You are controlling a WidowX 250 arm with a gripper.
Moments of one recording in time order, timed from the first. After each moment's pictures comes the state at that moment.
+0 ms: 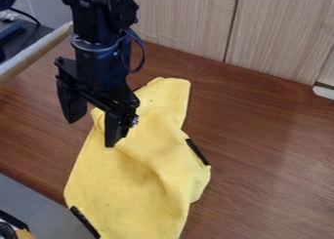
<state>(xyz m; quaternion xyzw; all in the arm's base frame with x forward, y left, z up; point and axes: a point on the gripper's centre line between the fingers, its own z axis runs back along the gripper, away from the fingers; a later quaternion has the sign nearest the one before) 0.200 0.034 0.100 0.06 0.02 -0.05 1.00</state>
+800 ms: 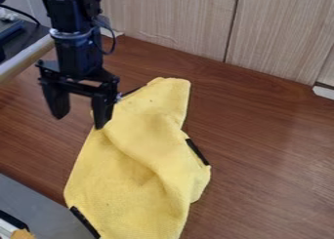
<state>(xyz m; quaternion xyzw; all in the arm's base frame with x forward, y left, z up) 0.223 0.078 0.077 -0.01 0.05 0.08 1.00</state>
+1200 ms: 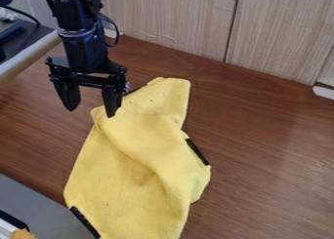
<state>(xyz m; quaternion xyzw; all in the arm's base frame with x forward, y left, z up) 0.249 0.085 0.069 -0.01 -0.01 0.11 0.99</state>
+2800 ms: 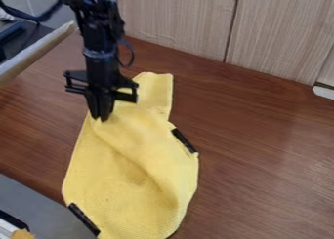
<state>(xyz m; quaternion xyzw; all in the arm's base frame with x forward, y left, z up) 0.274 0.100 0.035 0.04 0.01 0.15 0.99</state>
